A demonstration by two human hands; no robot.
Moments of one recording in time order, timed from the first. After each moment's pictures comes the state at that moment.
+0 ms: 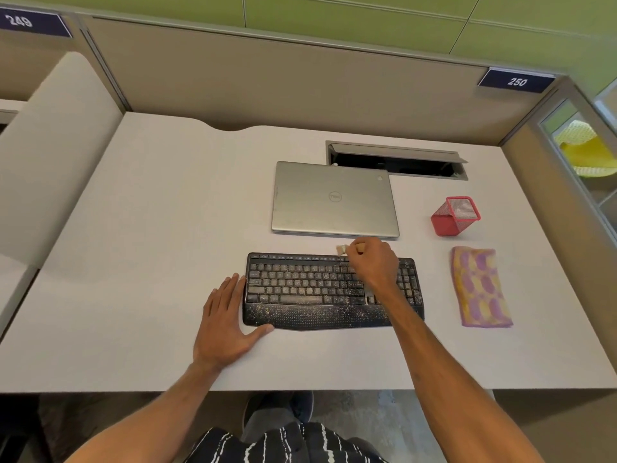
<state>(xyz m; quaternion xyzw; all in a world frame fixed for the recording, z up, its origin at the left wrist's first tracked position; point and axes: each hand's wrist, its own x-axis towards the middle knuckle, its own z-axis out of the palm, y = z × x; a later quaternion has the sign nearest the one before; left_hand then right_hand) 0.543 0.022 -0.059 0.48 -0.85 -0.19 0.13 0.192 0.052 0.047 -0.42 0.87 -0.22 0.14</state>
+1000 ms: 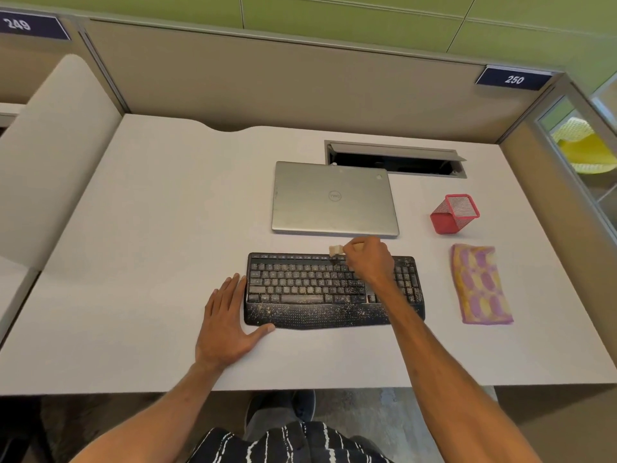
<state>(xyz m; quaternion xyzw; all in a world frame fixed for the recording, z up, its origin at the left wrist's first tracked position) 0.543 0.023 -0.059 0.47 -0.85 -0.19 0.13 0.194 0.045 0.043 -0.37 0.87 -0.24 0.21</state>
